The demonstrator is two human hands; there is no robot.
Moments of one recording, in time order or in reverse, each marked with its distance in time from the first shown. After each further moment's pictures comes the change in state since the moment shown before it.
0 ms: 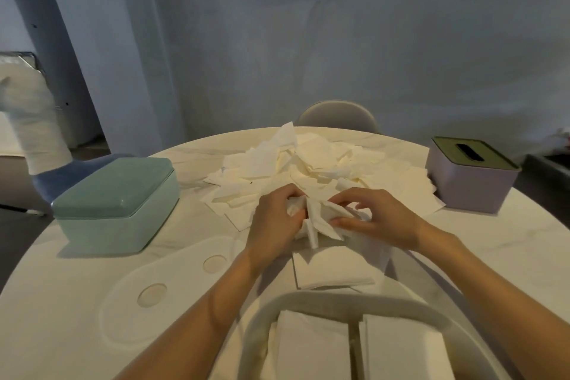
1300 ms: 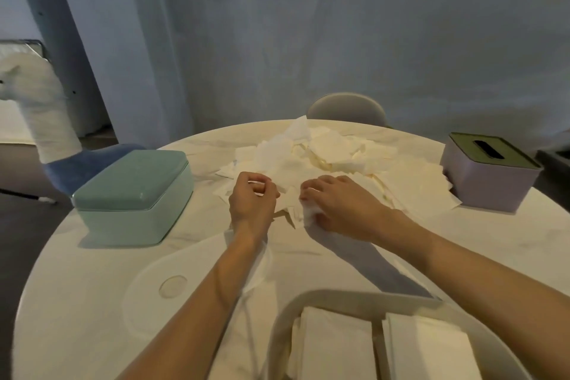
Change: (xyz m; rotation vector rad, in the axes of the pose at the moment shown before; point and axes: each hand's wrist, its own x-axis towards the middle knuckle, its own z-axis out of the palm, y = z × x) left_hand 0.009 -0.017 -0.034 -0.290 0.425 -0.427; right_hand 0.054 -0.032 0.051 -0.694 0.031 -0.315
